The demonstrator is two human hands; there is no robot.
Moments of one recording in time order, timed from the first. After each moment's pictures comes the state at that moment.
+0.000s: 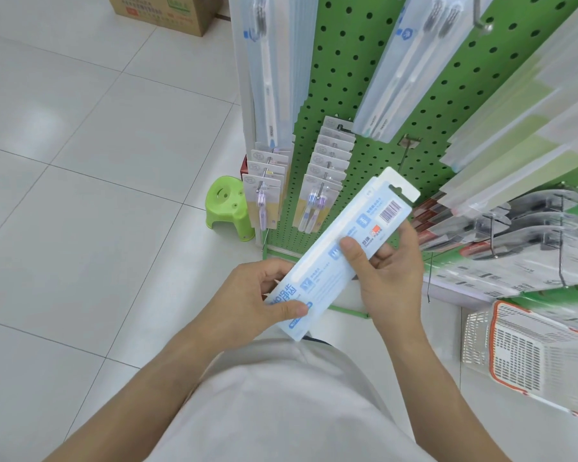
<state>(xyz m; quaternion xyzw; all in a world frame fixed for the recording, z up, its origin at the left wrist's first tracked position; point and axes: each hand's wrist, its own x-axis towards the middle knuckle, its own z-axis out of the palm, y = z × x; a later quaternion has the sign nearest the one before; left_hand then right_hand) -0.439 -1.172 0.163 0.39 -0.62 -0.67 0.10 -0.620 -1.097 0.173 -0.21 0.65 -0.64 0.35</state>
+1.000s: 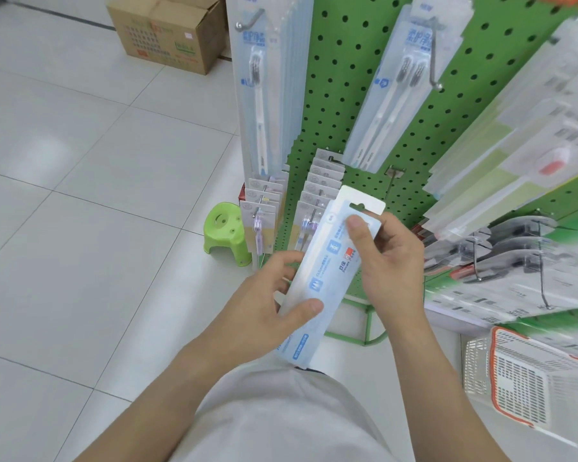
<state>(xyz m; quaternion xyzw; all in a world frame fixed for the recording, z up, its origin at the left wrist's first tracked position) -0.459 -1.167 0.187 0.37 -0.69 -0.61 0.15 -0.640 -1.121 0.201 -0.33 0.68 -0.61 0.25</state>
